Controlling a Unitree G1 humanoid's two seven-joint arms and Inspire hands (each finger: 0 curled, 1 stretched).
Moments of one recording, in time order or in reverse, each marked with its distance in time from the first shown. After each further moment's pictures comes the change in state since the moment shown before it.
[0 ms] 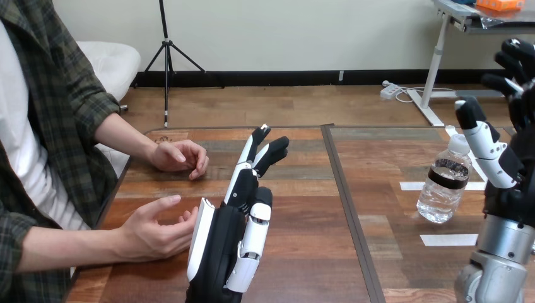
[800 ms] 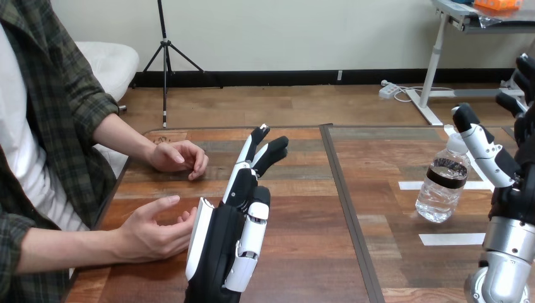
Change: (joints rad) left arm 0.000 0.000 -0.002 0.000 -0.030 0.000 -0.023; right arm -0.040 -0.089 0.012 0.155 -0.068 0.100 -0.114
